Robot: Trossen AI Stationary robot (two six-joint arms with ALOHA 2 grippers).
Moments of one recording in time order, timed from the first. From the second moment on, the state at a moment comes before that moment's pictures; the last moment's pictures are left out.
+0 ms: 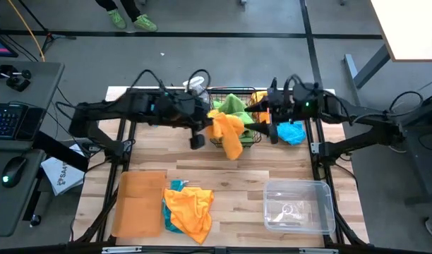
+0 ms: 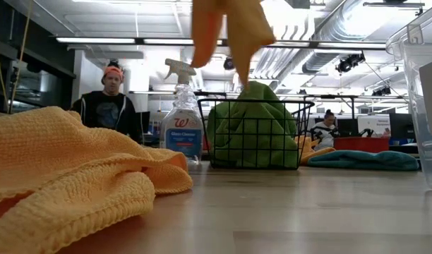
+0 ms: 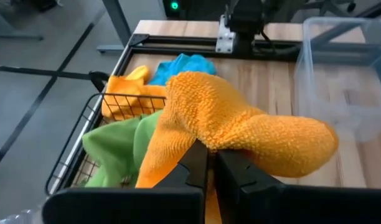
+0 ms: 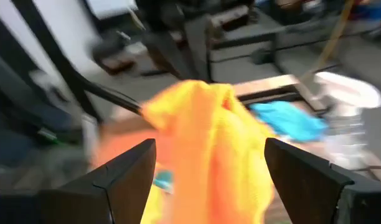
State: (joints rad) left arm -0.03 1.58 1.85 -0.91 -0.27 -0.04; right arm -0.09 1.15 1.32 -0.45 -0.07 0.12
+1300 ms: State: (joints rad) left arm -0.05 1.73 2.02 -0.83 -0.30 0.03; right arm 0.00 1.24 1.32 -0.45 0.03 0.03
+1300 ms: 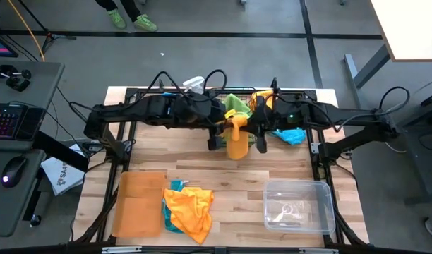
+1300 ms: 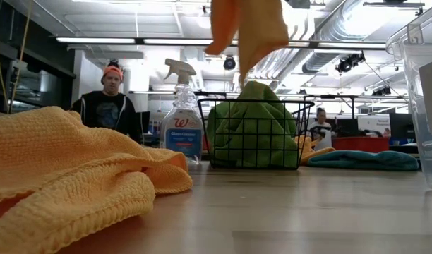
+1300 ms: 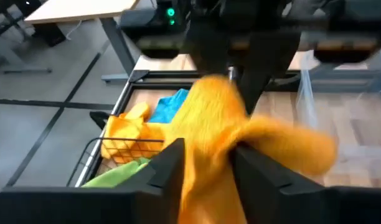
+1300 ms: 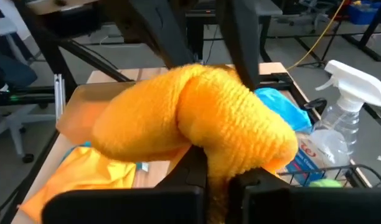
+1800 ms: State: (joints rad) left arm 0.01 1.45 1.72 -0.89 -0.35 -0.15; right arm 0.04 0.87 1.32 -0.84 -0.05 0.36
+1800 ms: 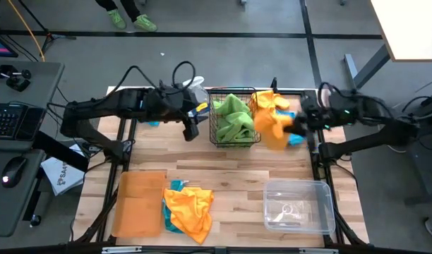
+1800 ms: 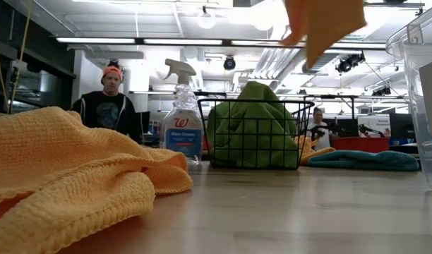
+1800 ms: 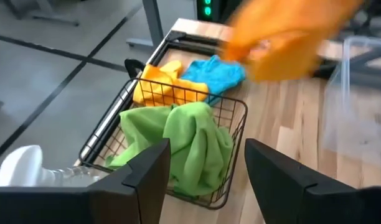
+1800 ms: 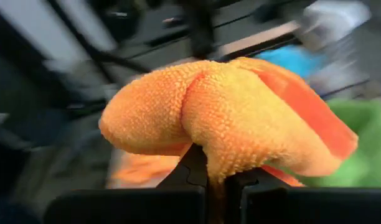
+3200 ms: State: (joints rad) left arm 0.03 1.39 1.56 -0.68 -0.36 -0.16; right arm 1.17 1.32 1.24 -1.19 0.39 1.70
